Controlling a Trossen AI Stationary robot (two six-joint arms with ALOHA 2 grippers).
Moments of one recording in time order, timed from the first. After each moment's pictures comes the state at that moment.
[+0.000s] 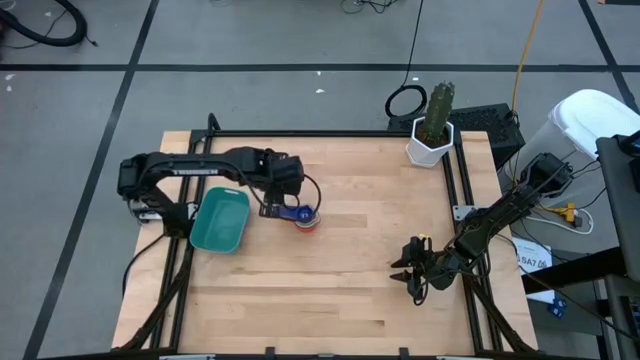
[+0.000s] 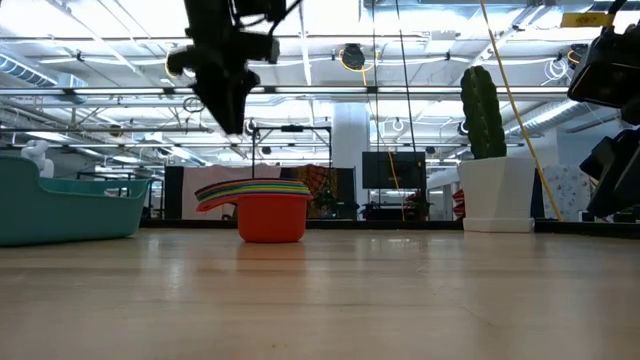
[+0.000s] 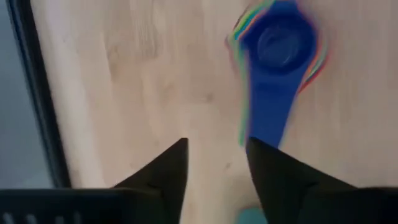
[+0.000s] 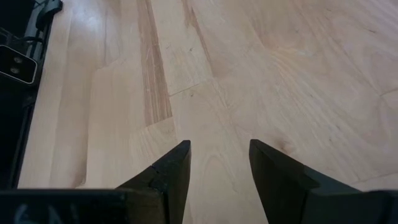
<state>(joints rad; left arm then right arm) 0.16 1.60 1.38 -1.07 -0.15 0.33 0.75 1.20 0.31 0.08 0.44 0.98</state>
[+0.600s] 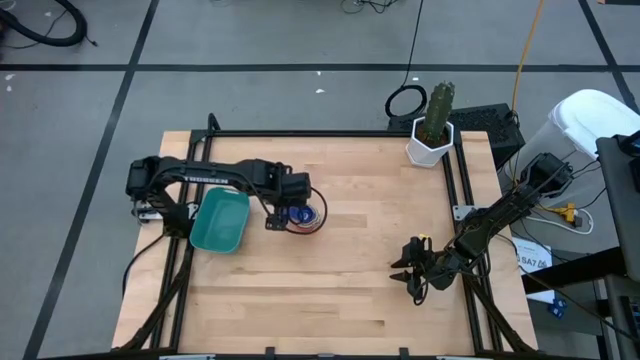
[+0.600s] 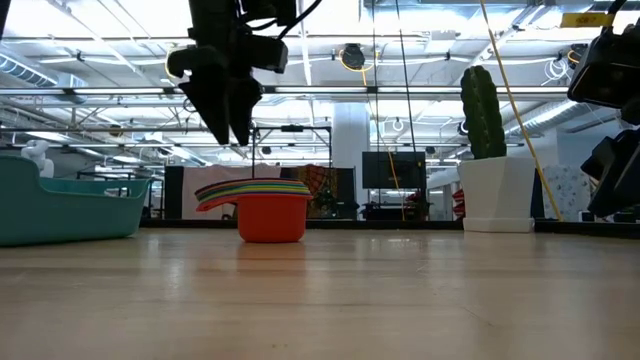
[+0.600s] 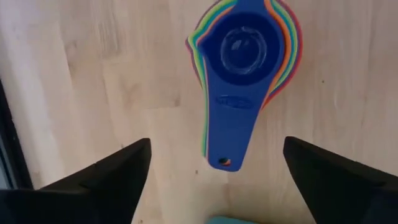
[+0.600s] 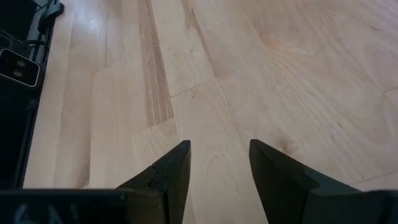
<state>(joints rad) 0.08 1.67 1.38 -1.07 -0.14 0.20 0.75 1.20 0.31 0.08 0.44 1.00</state>
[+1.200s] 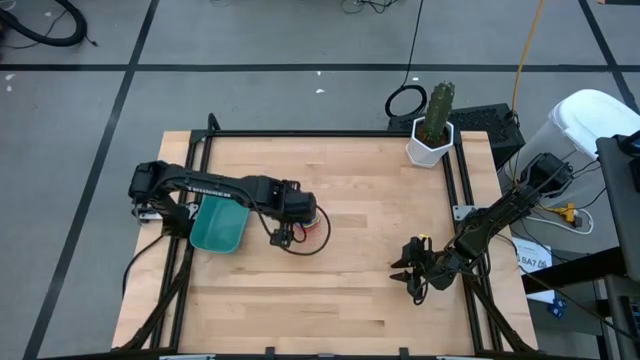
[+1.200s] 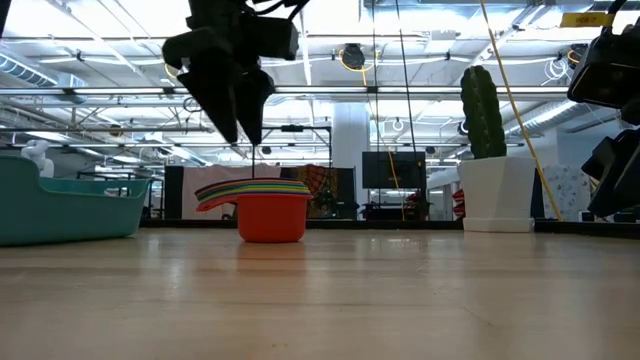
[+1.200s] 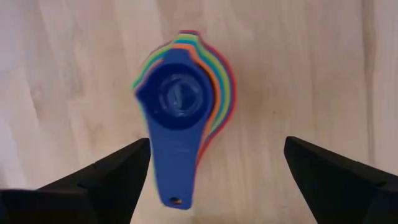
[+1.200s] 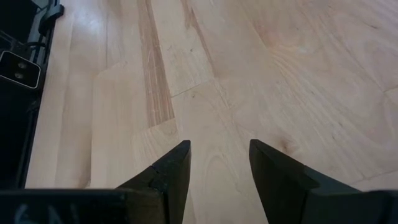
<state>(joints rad) -0.05 1.71 1.38 -0.99 -0.12 0.14 0.75 1.20 0.31 0.08 0.44 1.01</state>
